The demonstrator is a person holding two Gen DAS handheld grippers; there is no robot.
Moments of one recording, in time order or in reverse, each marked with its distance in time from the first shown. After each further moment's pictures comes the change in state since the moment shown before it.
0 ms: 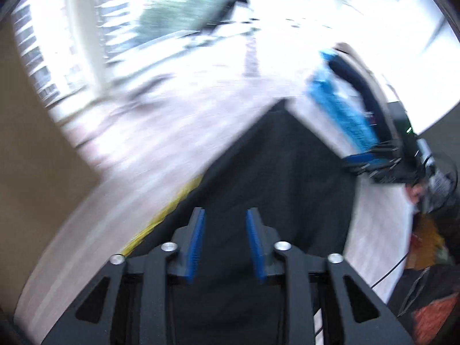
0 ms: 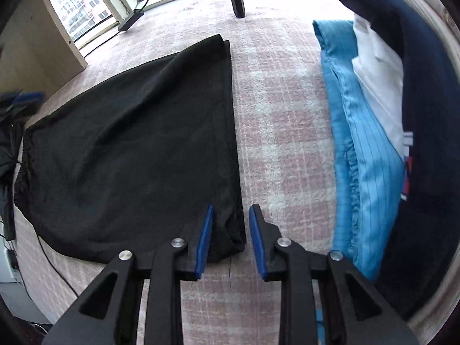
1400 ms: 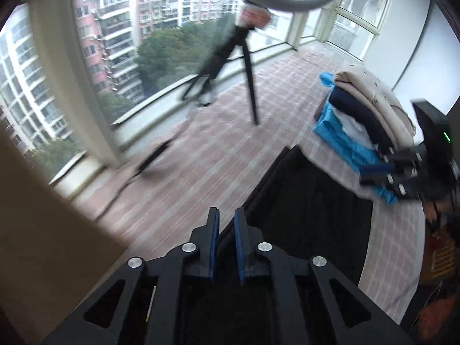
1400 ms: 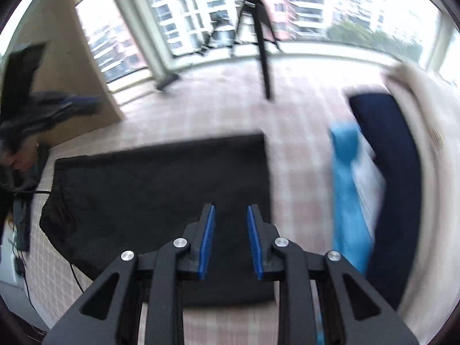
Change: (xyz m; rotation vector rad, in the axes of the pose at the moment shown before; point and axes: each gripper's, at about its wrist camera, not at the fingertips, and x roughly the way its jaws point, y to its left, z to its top) left arm -0.101 0.018 -0.019 0.010 -0.157 0.236; right arm -0.091 0.029 0.030 -0.069 -0.241 0.065
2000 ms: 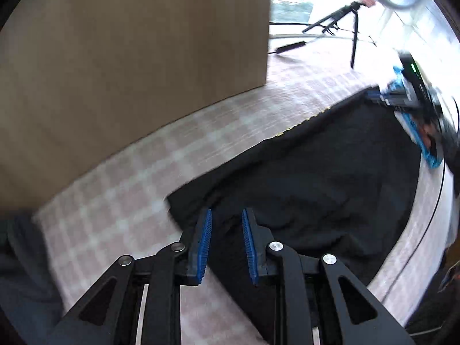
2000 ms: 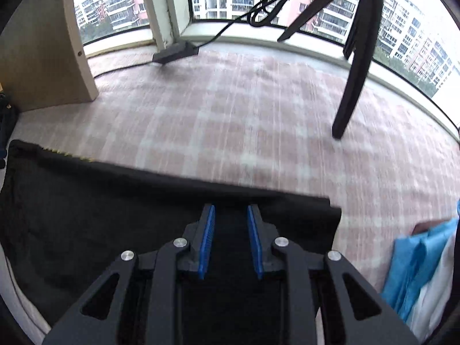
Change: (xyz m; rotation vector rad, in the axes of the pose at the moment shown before) left arm 0.003 0.079 -0.153 -0.258 0.152 0.157; right arm 0.137 0.047 0.059 -0.188 0.098 -0.083
